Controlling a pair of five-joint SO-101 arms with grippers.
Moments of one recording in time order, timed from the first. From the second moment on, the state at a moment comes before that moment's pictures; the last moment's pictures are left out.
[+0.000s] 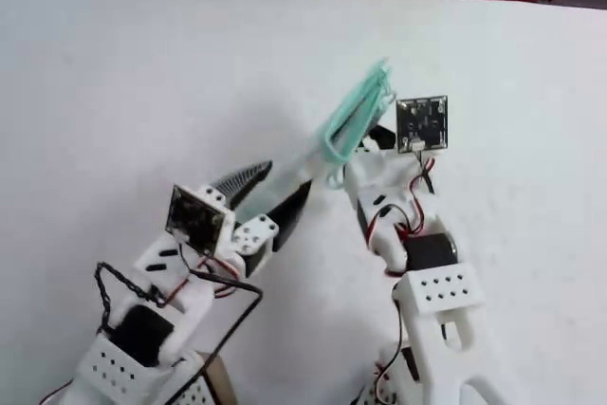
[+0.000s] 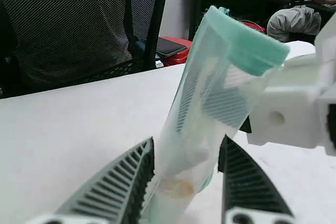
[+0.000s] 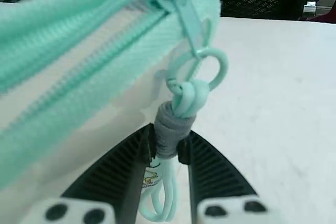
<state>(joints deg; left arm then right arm) 27.0 -88.8 83.8 27.3 1.5 -15.6 -47.4 64.3 20.0 -2.9</state>
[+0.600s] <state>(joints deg) 32.7 -89.2 85.0 27.6 1.3 -15.7 -47.4 64.2 20.1 -2.9</state>
